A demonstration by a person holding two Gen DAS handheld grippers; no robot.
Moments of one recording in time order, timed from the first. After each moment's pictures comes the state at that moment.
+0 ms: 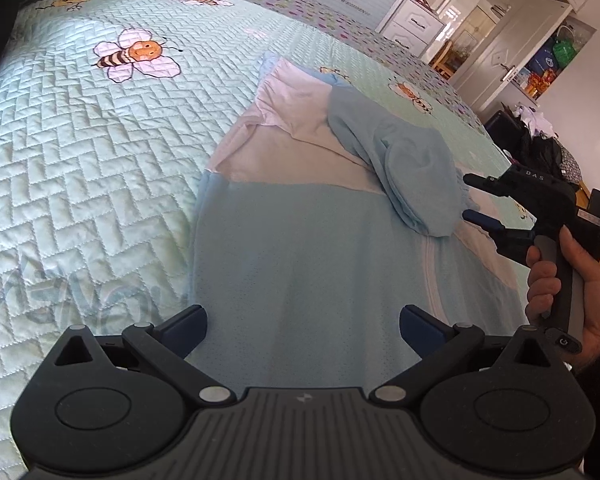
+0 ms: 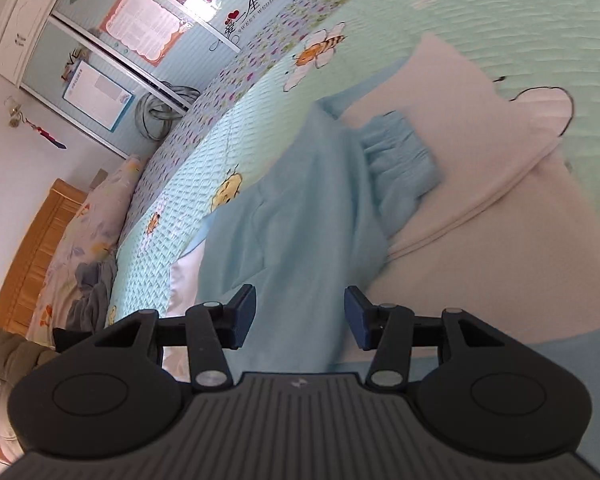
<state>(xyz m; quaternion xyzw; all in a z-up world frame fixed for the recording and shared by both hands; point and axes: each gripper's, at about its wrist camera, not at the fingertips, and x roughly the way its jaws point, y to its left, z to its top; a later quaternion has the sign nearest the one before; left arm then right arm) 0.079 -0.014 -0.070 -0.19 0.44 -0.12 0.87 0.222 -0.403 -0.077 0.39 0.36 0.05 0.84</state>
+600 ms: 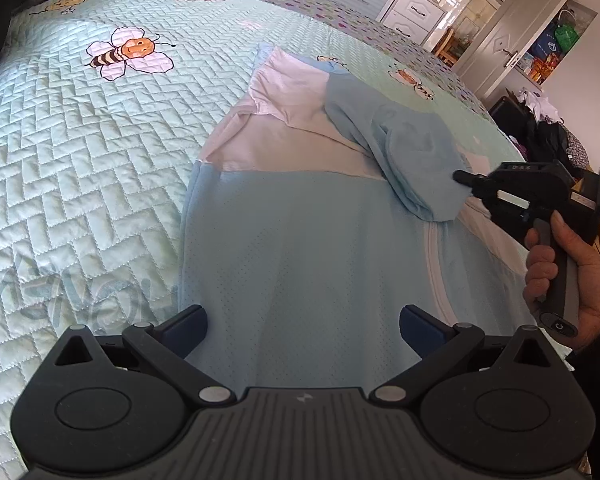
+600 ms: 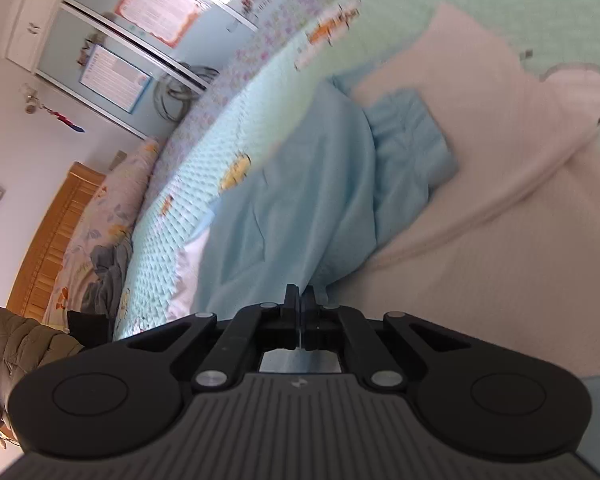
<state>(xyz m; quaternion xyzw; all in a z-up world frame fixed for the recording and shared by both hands) 0.080 -0.023 -0.070 -0.18 0.45 -0.11 0.87 0.223 -0.400 -0.080 0.39 0.36 0.09 0.84</state>
